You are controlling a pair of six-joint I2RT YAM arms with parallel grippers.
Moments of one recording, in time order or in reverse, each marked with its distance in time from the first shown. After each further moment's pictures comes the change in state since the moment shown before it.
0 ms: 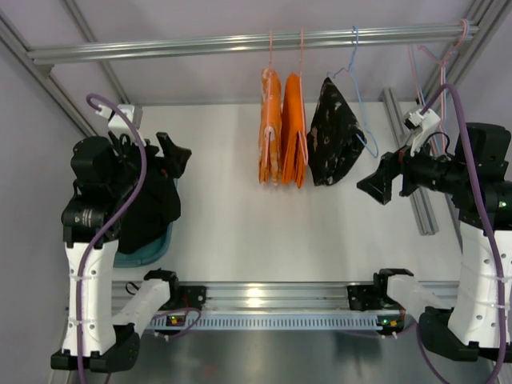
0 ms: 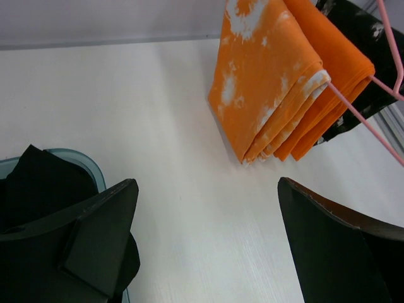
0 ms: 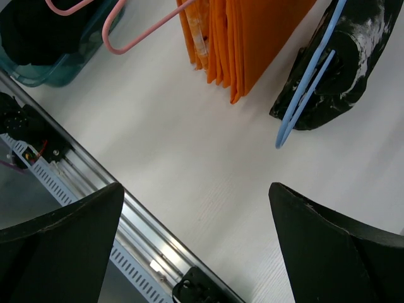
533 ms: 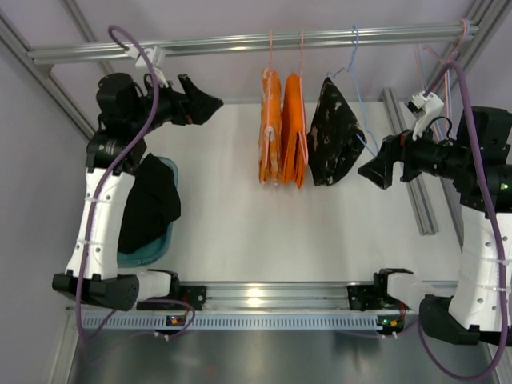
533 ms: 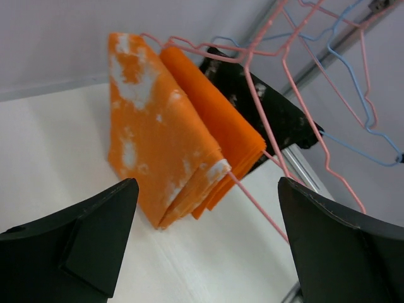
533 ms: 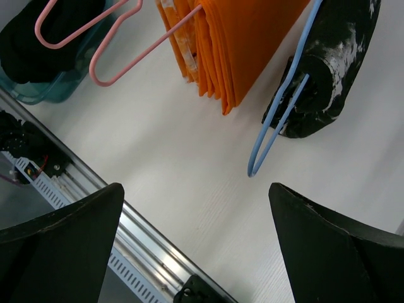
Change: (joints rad) left arm -0.083 0.392 0.286 0.243 0.212 -0.208; right arm 0.000 0.089 0.099 0.004 0.022 0.040
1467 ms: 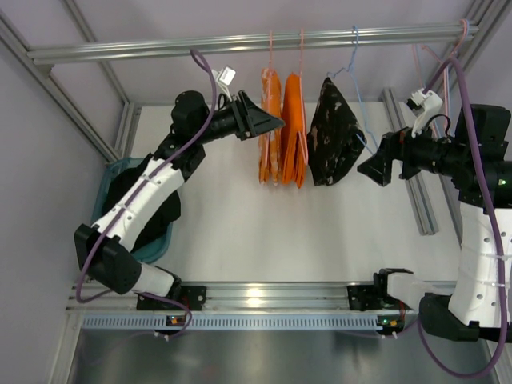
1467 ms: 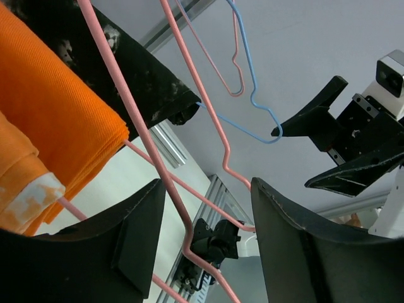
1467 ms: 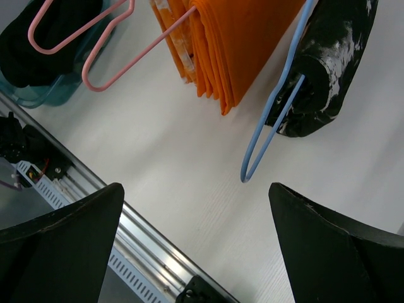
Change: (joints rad) left arm -0.333 0.142 -0.285 0.583 0.149 -0.505; right arm 0.000 0.019 0.001 0.011 0.008 0.018
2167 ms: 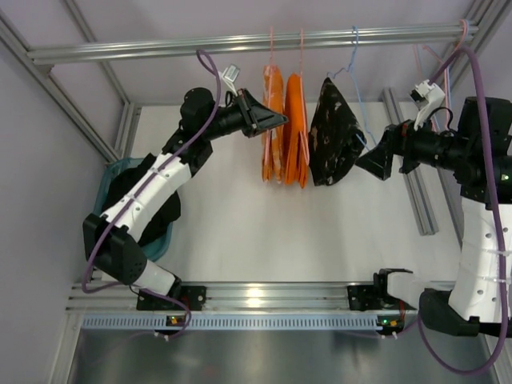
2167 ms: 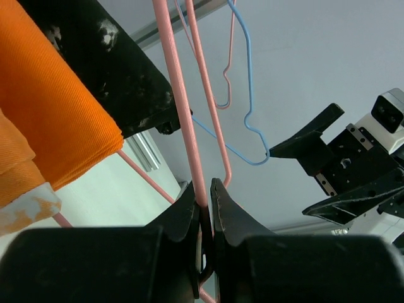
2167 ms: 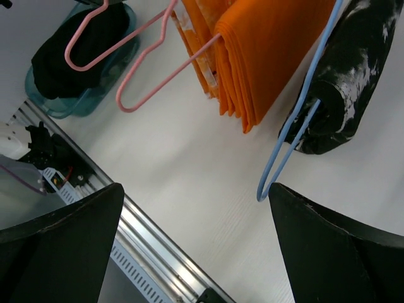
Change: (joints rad) left arm -0.019 0.089 0.028 0.070 -0.021 -0.203; right arm 0.001 0.034 0.055 0.007 -0.051 0.042
